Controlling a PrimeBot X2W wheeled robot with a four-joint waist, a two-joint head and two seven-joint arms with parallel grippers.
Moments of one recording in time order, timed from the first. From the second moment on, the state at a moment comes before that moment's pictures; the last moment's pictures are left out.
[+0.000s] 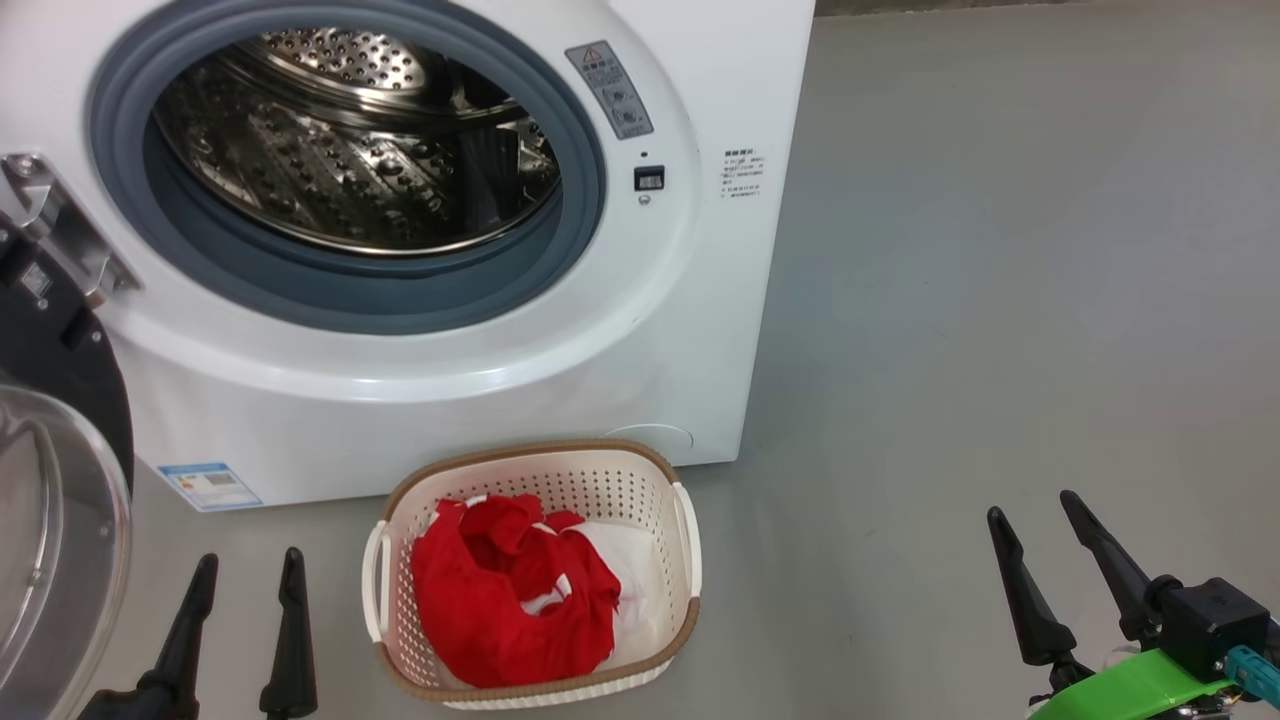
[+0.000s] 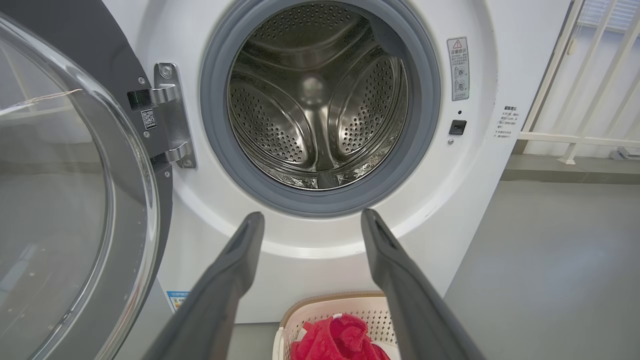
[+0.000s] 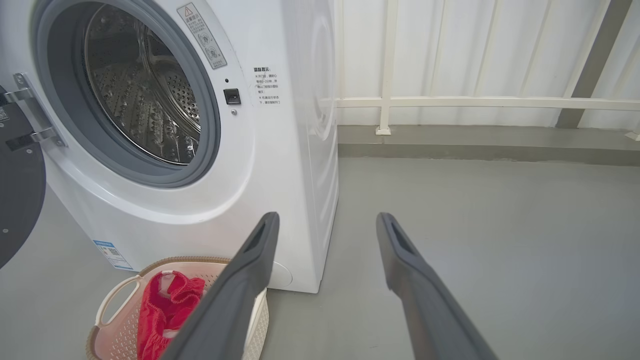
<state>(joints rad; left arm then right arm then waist) 0.05 0.04 0.06 0.07 -0.18 -0.13 -0.25 0.00 -0.20 0.02 0.12 0.25 0.13 -0.26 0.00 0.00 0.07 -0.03</state>
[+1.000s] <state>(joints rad) 0.05 0.04 0.05 0.07 -0.22 -0.11 -0.25 0.00 -0.20 0.06 0.12 0.25 0.13 -0.26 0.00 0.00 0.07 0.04</state>
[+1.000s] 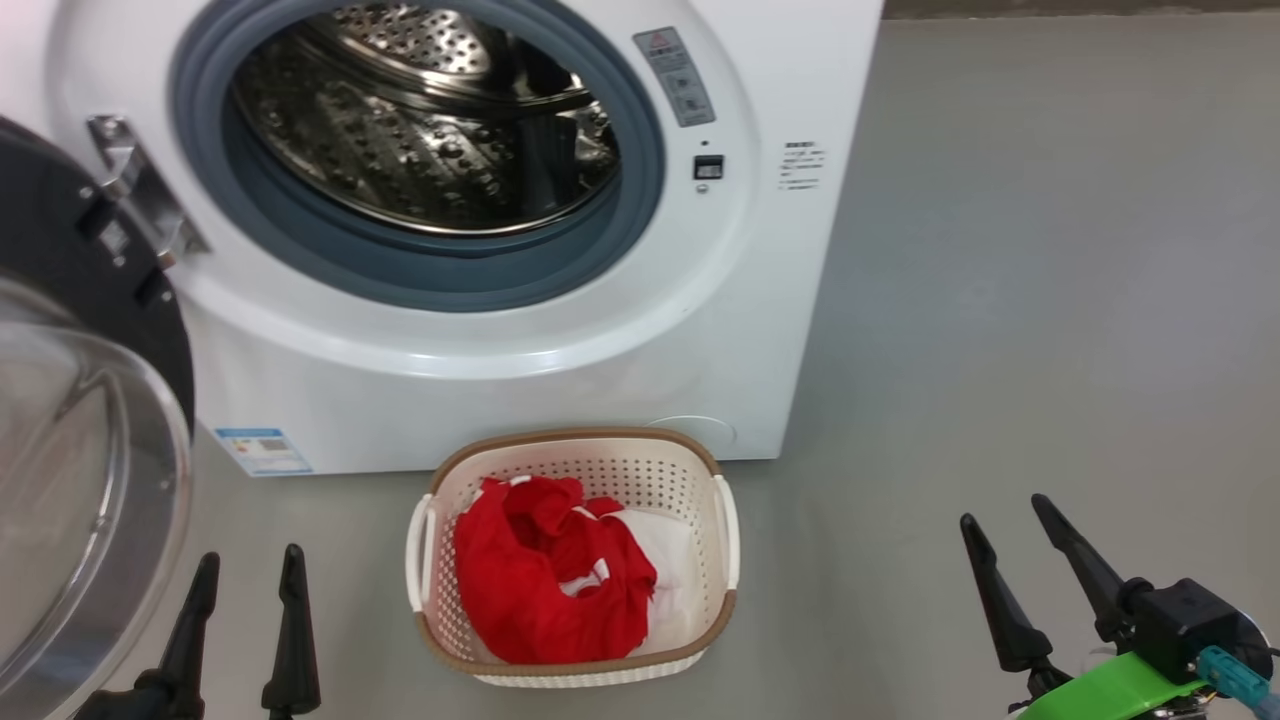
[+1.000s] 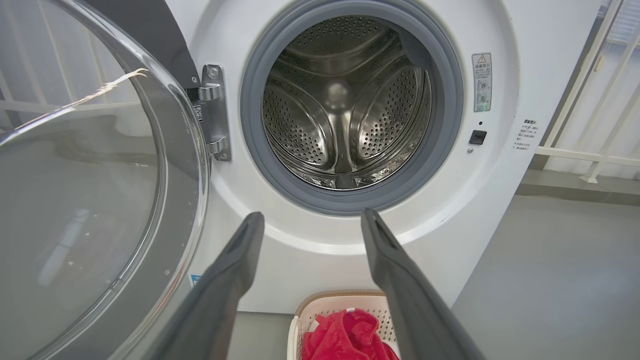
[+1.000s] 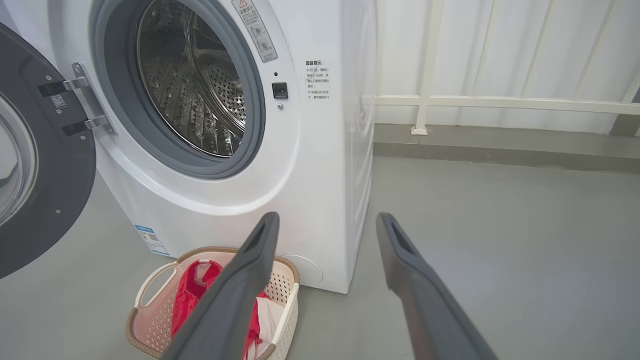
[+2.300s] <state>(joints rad) 0.08 0.04 -0.01 0.08 -0.36 0.00 -0.25 -0.11 -0.27 0.25 0.18 0.27 0.13 -0.26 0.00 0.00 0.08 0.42</state>
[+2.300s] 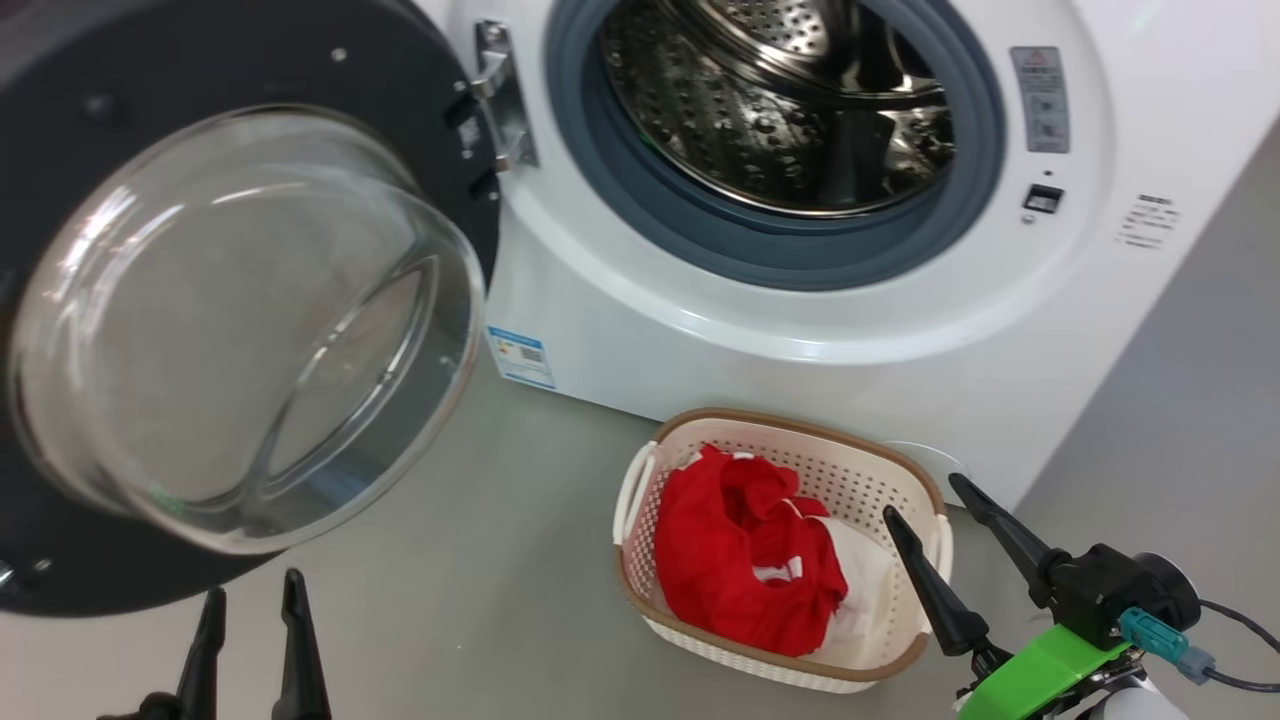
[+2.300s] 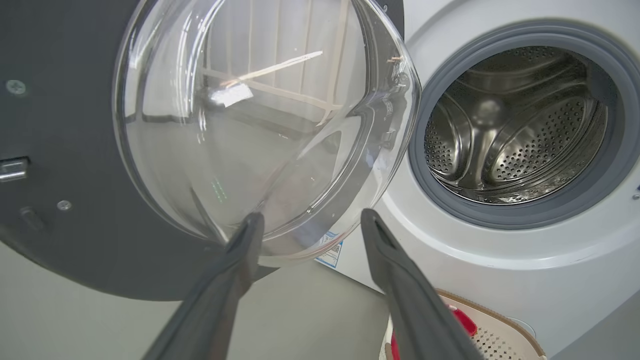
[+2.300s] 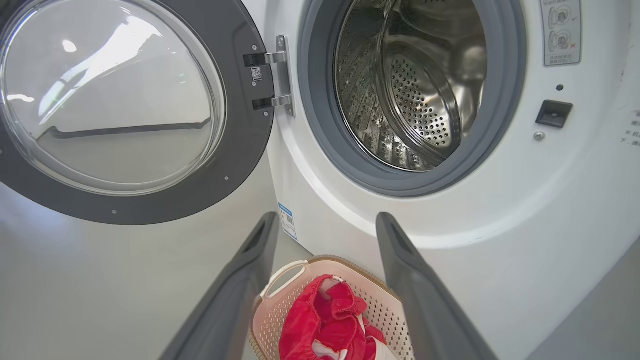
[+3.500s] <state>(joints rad) 0.08 0.04 0.11 -0.09 -0.41 -0.02 -0.25 -0.17 -0.28 0.31 0.21 0.30 0.13 -0.26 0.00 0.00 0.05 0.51</state>
